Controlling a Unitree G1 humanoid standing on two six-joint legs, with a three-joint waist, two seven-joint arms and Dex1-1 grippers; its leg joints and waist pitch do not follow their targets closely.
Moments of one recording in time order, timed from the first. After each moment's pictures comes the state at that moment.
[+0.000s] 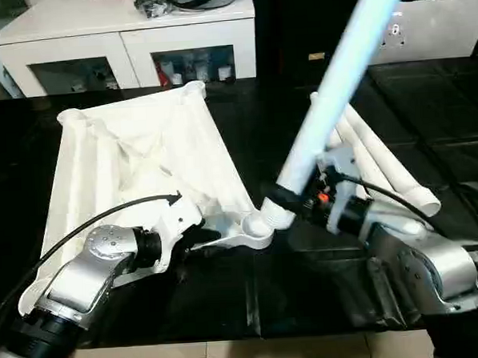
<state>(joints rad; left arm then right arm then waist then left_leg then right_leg) -0.32 0.60 -0.35 0.14 -0.21 0.32 -0.97 -0.28 -0.30 0.11 -0.17 0.40 0.59 0.61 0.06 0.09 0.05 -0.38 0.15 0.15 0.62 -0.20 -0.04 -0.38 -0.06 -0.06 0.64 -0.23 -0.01</state>
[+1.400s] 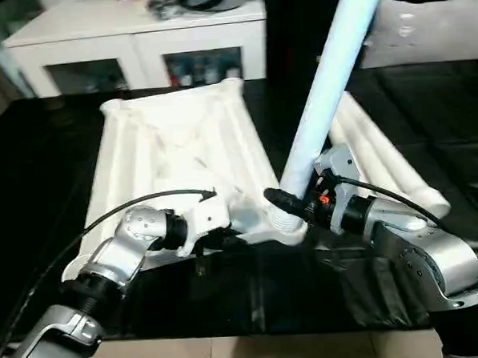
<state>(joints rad) -0.51 0.44 -0.41 0.50 -0.03 -0.04 -1.08 -0.29 -0.37 0.13 -0.14 0.36 0.61 0.62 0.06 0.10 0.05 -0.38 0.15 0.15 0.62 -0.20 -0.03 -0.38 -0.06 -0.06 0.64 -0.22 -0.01</state>
